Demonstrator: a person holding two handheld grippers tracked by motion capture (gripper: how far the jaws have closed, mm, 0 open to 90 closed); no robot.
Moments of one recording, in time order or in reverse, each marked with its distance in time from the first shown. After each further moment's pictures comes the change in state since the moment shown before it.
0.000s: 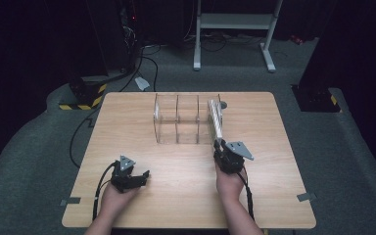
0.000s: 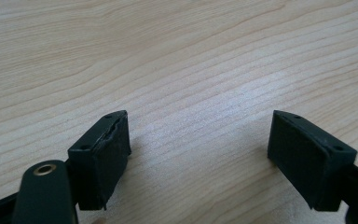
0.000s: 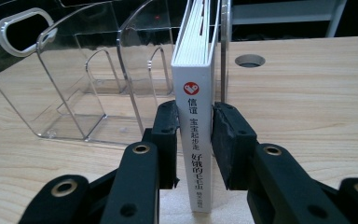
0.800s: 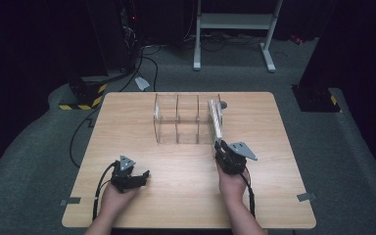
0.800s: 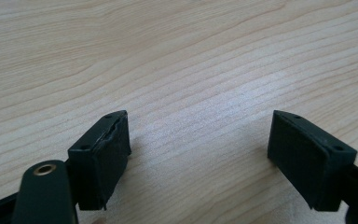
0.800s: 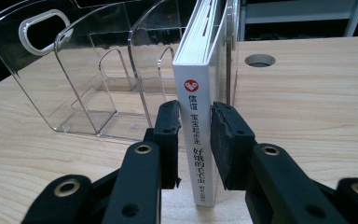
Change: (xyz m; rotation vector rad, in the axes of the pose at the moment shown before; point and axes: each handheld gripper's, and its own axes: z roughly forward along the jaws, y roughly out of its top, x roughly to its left) left arm 0.000 0.000 0.000 0.000 0.000 0.000; right arm -0.006 0.001 -0.005 0.003 0.049 0.003
